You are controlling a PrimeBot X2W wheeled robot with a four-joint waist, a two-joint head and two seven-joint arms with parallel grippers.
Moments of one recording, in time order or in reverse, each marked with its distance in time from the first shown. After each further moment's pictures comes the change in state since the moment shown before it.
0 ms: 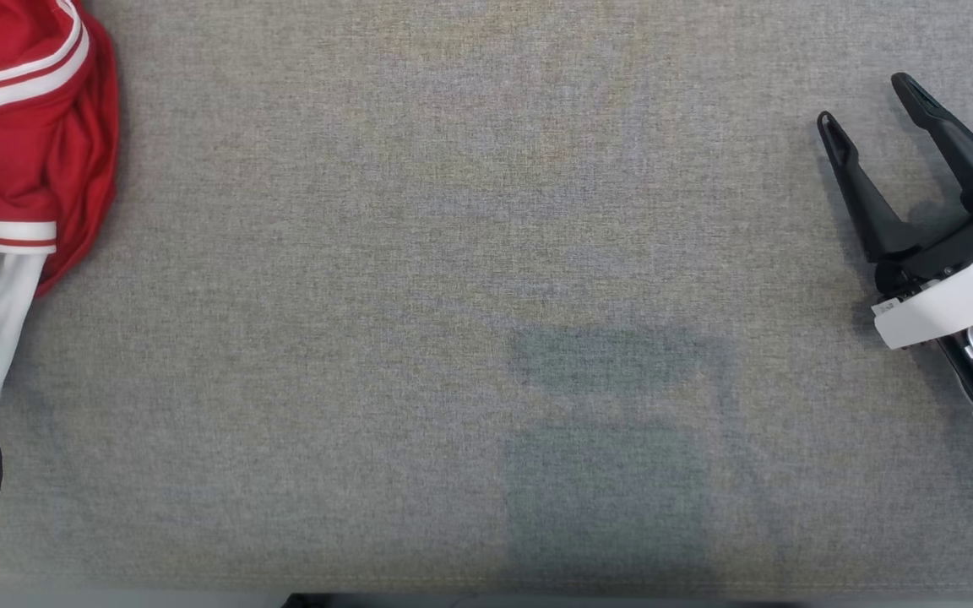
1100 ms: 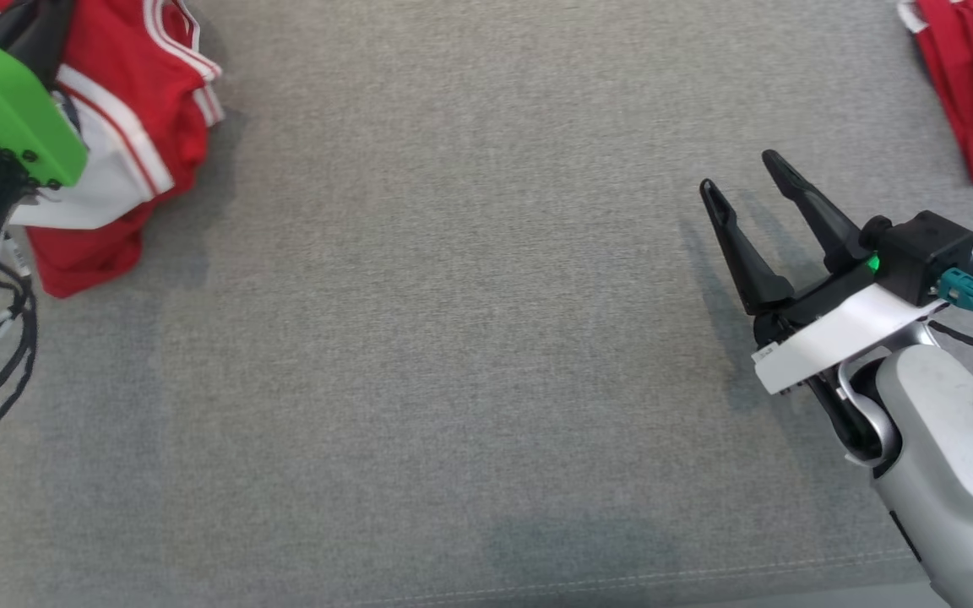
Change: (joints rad) left arm -0.196 -0.006 -0.226 -0.160 0.023 -0.184 0.096; right arm -0.002 0.197 0.085 0.151 0.025 0.003 -0.035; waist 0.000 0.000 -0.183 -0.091
